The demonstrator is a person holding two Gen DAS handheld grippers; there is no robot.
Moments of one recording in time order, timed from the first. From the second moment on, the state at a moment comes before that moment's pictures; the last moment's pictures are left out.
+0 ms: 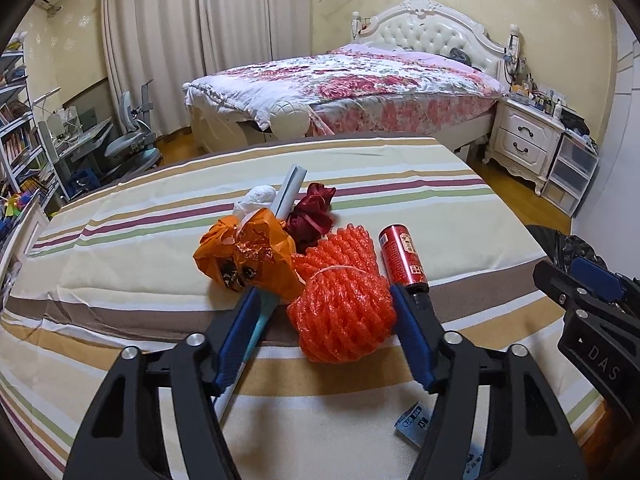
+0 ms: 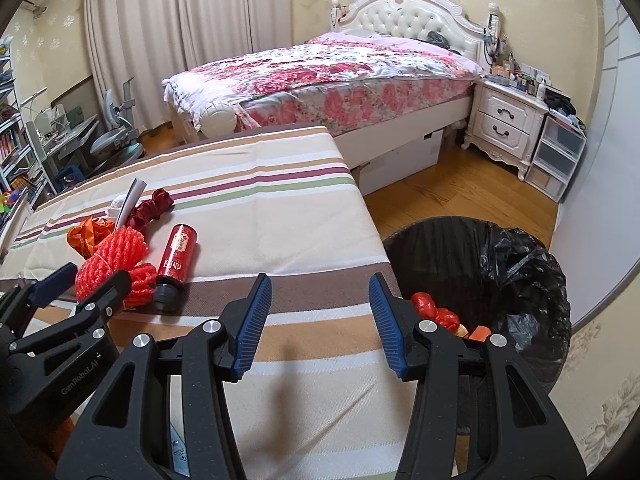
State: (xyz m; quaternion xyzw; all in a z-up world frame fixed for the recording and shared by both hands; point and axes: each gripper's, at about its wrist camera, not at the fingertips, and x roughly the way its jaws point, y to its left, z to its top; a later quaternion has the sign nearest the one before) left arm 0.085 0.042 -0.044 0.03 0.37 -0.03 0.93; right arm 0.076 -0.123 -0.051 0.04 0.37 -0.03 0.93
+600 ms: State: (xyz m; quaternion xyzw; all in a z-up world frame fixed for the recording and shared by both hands) left arm 0.031 0.069 -0.027 0.02 0.35 -0.06 0.94; right arm 0.051 -0.094 -0.053 0.02 0.37 0.00 0.93
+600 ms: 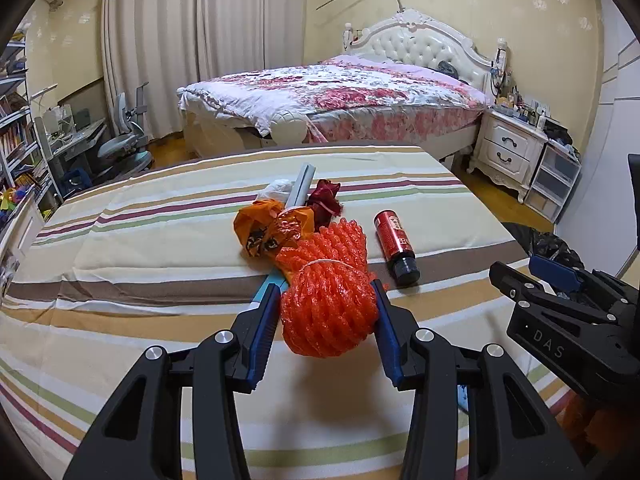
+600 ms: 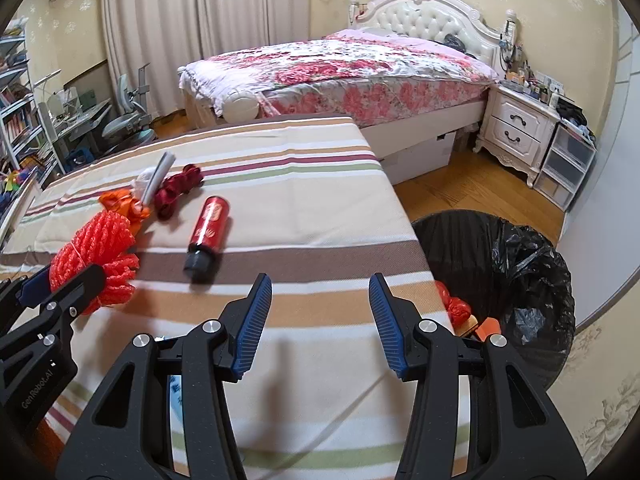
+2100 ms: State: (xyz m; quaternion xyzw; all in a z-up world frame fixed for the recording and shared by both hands) left arm -0.049 0.139 -0.051 -0.01 0.36 0.01 0.93; right arm -0.012 -0.034 -0.075 -0.05 0.41 0.07 0.91
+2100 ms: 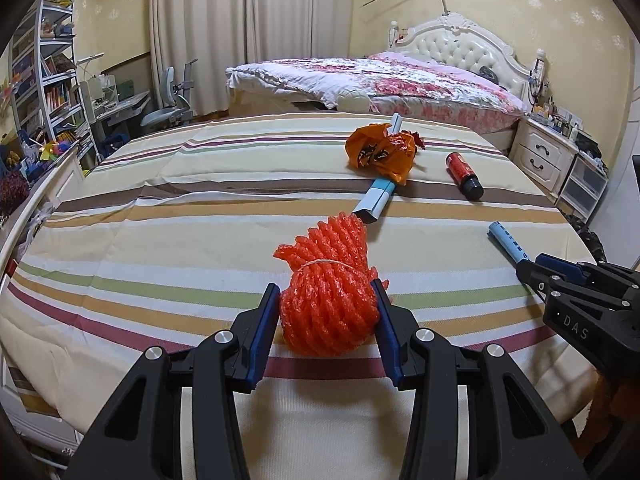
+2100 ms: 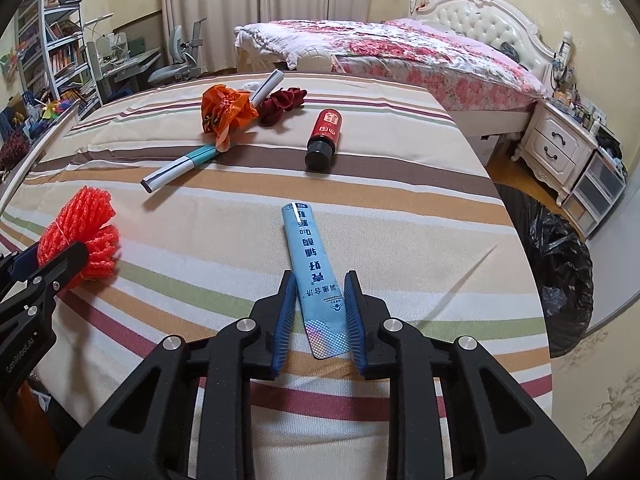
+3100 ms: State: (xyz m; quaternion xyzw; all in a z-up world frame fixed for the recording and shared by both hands) left arm -0.057 0.116 -0.024 0.00 0.31 -0.02 0.95; right arm -0.025 -0.063 -0.054 -0.01 0.36 0.04 0.93
